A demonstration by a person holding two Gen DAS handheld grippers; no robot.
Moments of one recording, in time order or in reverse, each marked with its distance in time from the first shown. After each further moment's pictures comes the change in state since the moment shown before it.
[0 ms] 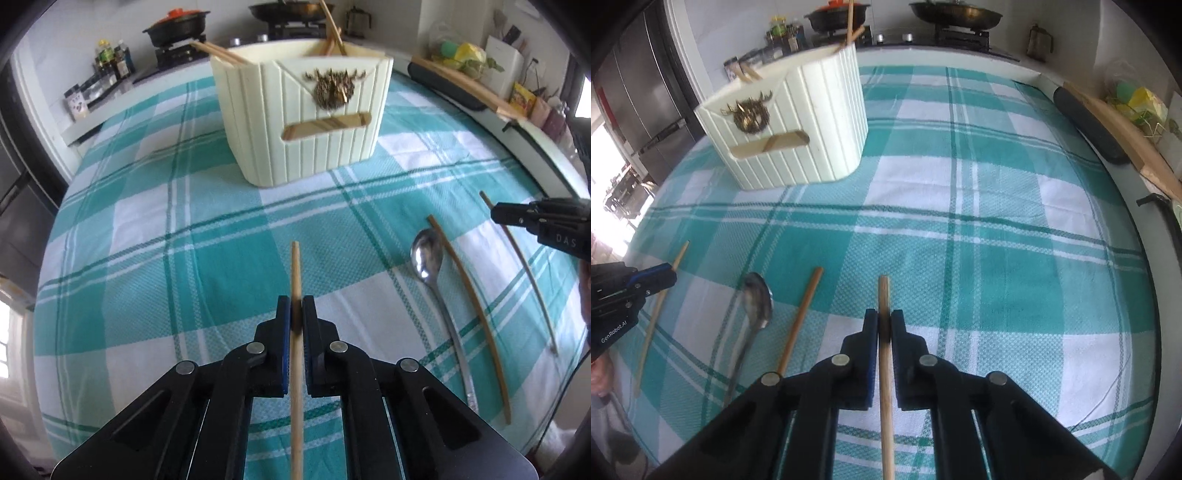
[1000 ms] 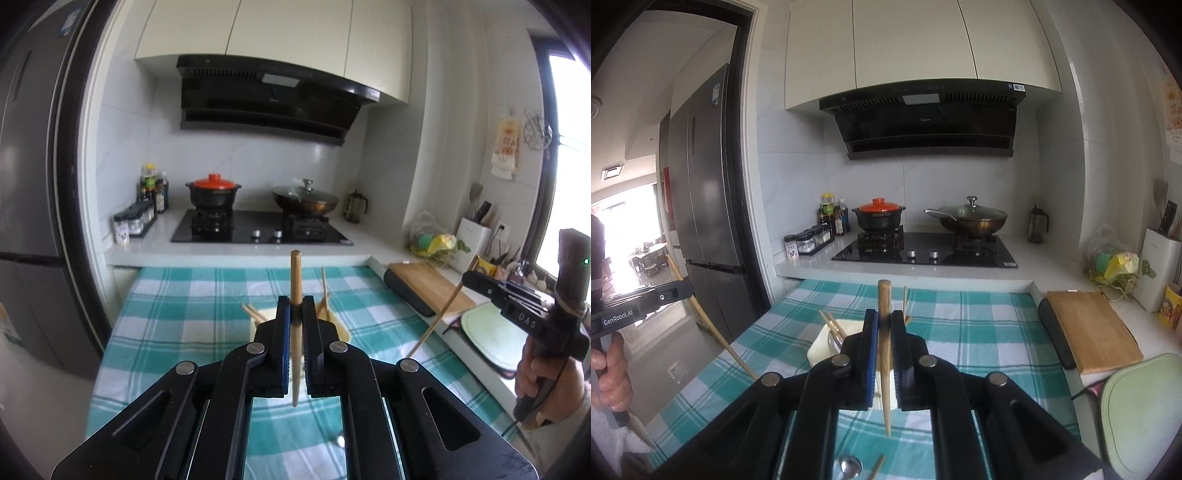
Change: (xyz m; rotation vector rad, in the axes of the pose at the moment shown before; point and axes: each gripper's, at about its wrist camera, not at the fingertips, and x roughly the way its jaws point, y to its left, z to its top) left arm -0.222 0.039 0.102 -0.155 -0.601 -0.065; right arm -0.207 0.058 0.108 -0.114 -0.650 0.039
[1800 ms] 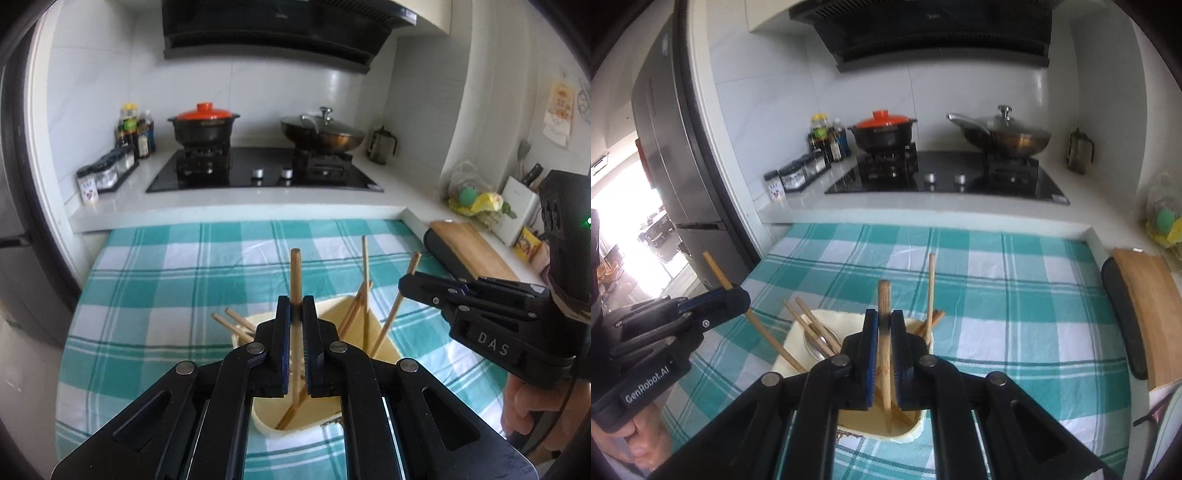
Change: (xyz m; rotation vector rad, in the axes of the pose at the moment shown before) left arm 0.222 0.007 -0.011 -0.013 0.296 0.053; right arm 0.238 -0.023 -0.020 0.115 0.421 0.075
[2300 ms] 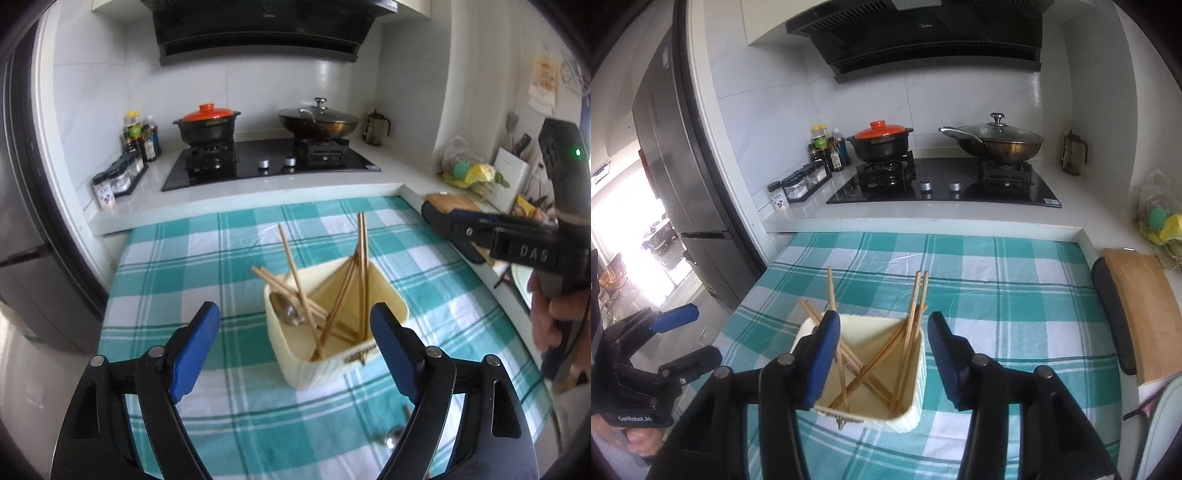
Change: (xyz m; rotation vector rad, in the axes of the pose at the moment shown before) left arm -0.083 0.009 -0.032 0.119 0.045 0.031; right arm -0.082 0.005 -0.012 -0.043 -0.067 0.003
